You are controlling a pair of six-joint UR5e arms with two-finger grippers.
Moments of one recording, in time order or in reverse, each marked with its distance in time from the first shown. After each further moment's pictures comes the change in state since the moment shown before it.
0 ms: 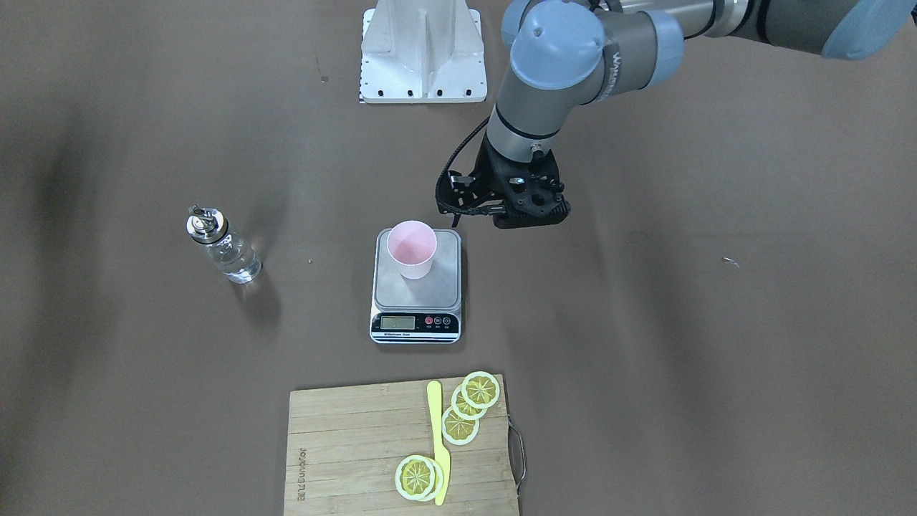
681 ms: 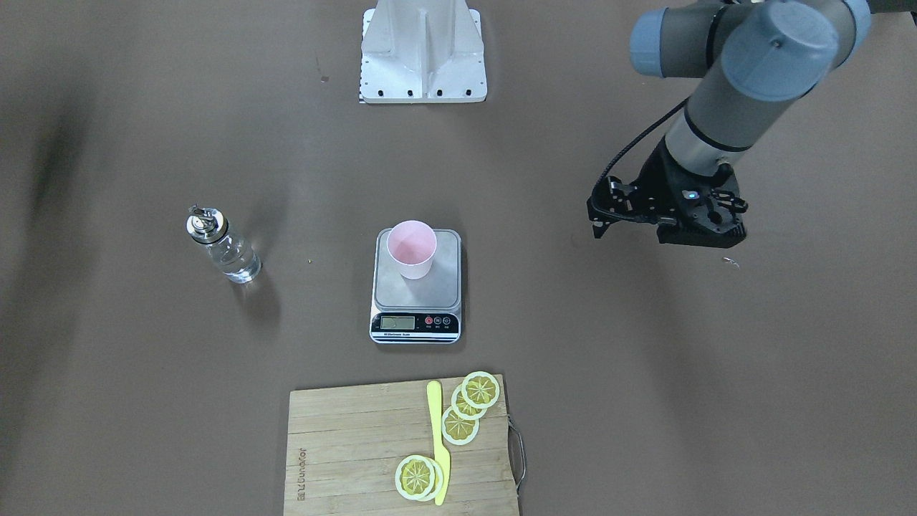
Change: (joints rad) left arm -0.228 0.236 -0.103 0.037 -0.100 0.473; right arm -0.043 -0.204 0.029 0.524 0.003 0.088
